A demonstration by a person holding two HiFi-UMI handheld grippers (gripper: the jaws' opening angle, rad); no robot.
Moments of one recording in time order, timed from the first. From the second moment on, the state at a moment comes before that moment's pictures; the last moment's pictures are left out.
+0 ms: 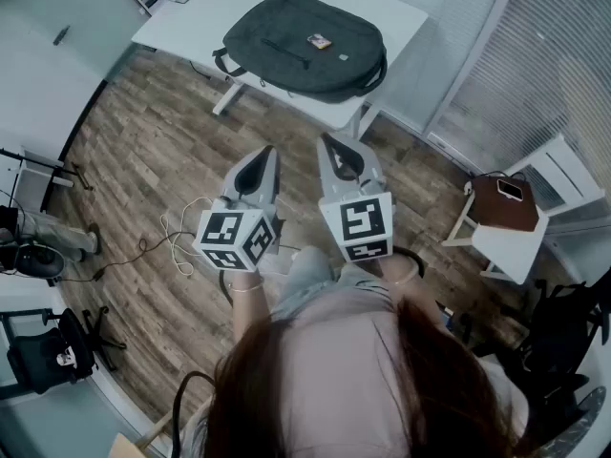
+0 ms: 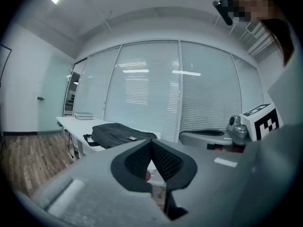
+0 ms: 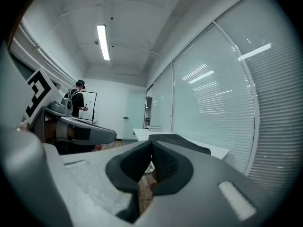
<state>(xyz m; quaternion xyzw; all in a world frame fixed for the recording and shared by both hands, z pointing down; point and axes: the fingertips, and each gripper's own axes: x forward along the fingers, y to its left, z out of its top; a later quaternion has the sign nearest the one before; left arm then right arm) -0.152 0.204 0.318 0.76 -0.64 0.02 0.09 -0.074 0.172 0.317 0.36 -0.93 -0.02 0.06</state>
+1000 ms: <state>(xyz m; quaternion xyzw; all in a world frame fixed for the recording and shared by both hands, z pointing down) -0.196 0.126 0.329 0.77 -0.63 0.03 0.09 -0.126 0.118 0.343 0.35 -0.93 -0.01 0.08</state>
